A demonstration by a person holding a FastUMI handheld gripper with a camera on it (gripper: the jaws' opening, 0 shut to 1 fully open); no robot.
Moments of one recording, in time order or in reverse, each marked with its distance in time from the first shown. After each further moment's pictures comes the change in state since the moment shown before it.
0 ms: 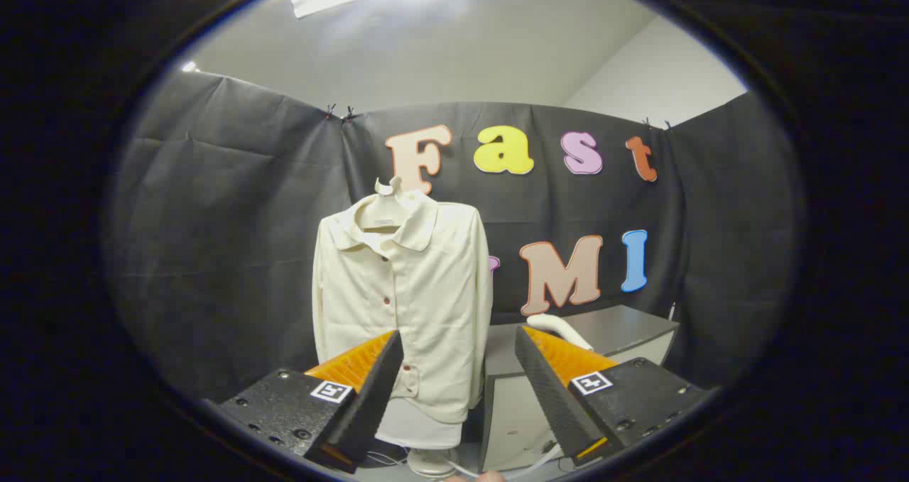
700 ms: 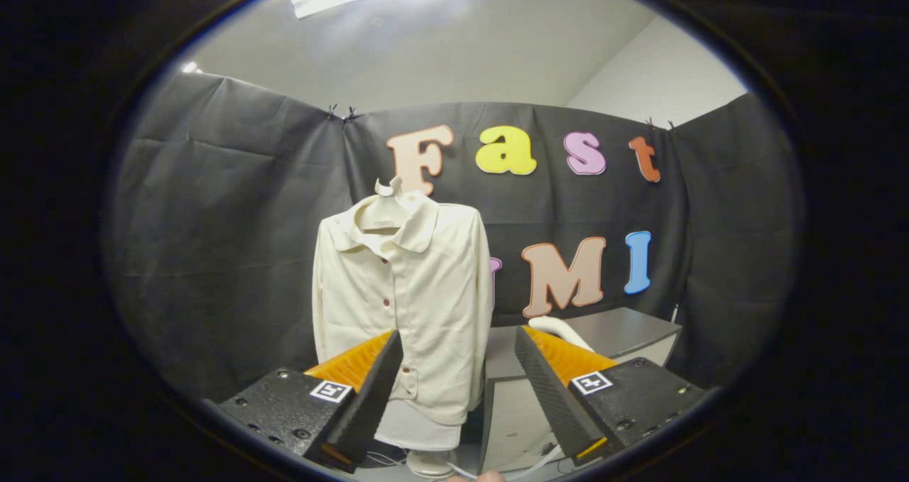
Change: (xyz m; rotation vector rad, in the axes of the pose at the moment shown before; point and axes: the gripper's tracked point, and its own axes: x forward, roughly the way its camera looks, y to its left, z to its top) arm 0.009 -0.006 0.009 -0.009 -0.002 0.006
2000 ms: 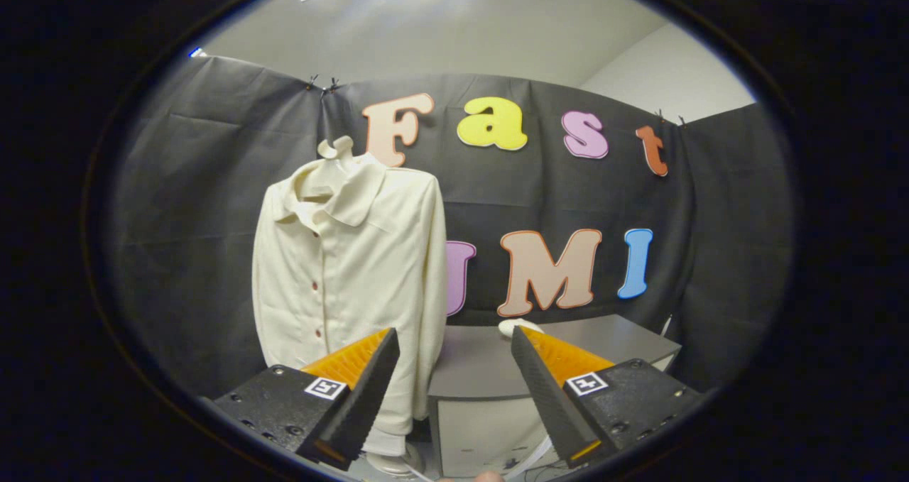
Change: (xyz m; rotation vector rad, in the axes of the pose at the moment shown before) arm 0.130 -0.105 -0.038 -0.075 0.072 -0.016
